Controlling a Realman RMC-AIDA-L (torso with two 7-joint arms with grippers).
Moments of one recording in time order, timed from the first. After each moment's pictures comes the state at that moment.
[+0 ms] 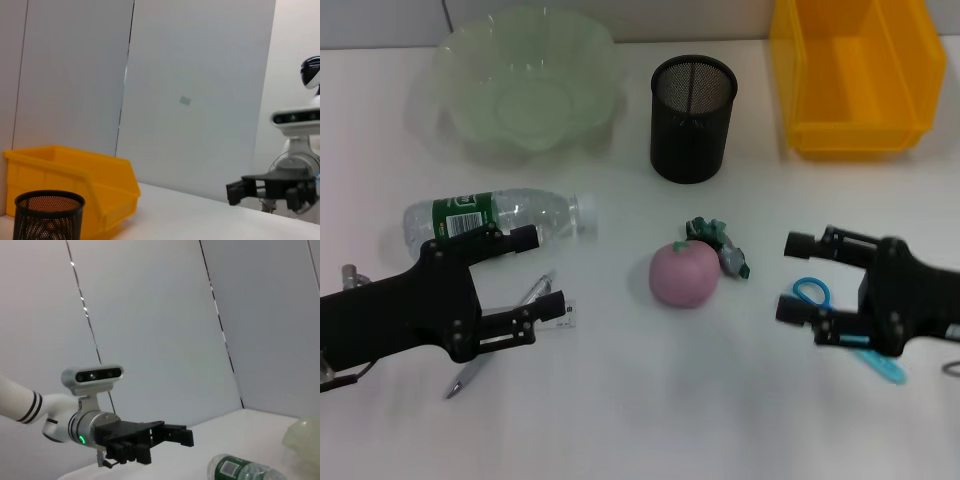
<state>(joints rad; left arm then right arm) -0.36 -2.07 0.57 0.51 1.94 1.83 -0.99 0.42 2.08 -0.43 -0.48 -2.09 -1.88 1.06</state>
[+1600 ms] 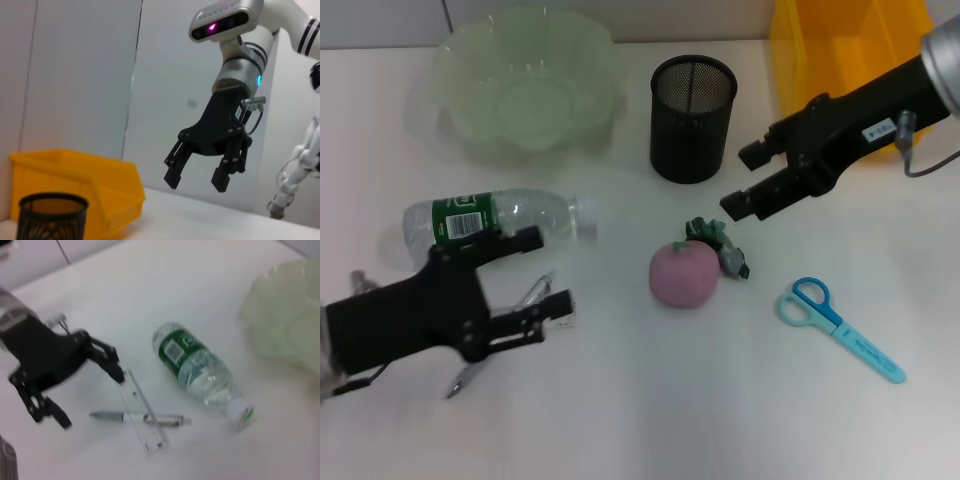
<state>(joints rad) -0.35 -2.08 0.57 0.46 1.92 1.80 -0.93 0.77 2.07 -0.98 -1.24 -2.31 -1.79 2.14</state>
